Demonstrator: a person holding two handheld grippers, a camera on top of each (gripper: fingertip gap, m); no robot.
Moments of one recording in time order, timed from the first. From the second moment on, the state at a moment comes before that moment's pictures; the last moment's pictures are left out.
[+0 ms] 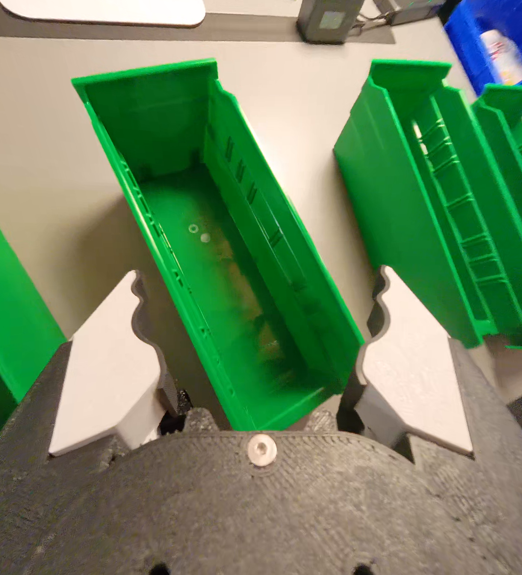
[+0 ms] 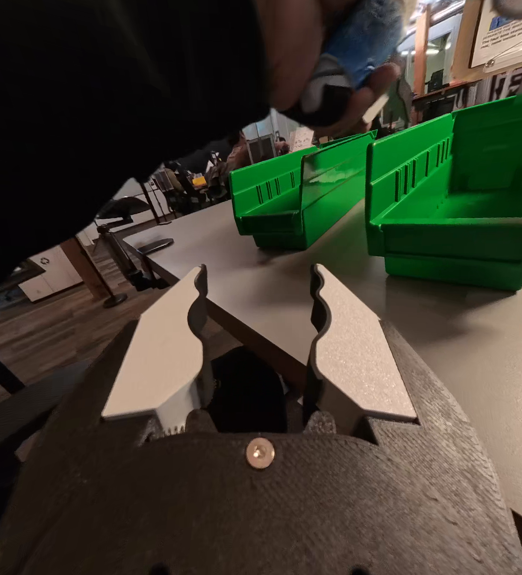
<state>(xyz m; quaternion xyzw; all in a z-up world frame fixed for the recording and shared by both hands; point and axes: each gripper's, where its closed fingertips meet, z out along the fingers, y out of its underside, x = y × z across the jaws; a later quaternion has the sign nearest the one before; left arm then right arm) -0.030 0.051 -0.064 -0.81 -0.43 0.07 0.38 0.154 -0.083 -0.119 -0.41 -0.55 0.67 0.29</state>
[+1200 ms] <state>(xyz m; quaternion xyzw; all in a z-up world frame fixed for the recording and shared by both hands) -0.066 0.048 -0.098 -0.90 -0.35 0.16 0.22 0.157 -0.089 -0.124 -0.39 -0.55 0.69 0.26</state>
